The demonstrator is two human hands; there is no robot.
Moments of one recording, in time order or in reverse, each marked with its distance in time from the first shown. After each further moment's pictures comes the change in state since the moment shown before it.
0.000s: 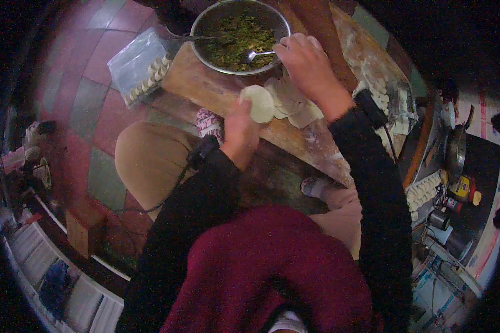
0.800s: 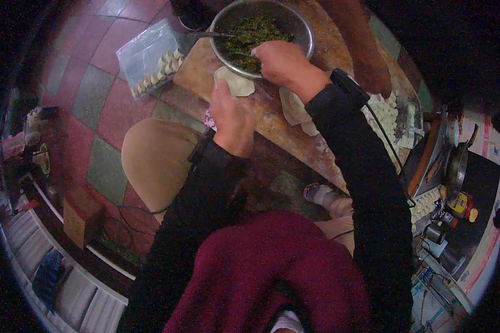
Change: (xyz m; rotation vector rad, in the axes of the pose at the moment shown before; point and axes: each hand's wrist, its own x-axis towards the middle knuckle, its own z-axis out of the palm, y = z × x) left_hand 0.026 0.056 0.003 -0.367 0.167 0.350; right_hand 0.073 -0.037 0.039 0.276 -0.539 0.177
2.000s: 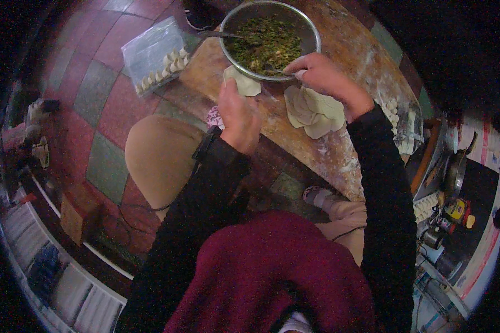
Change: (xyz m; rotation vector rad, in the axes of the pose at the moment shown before) left_hand 0.012 -0.007 -0.009 0.050 -0.003 -0.059; right_hand -0.036 0.046 -0.010 0.488 -0.048 -0.057
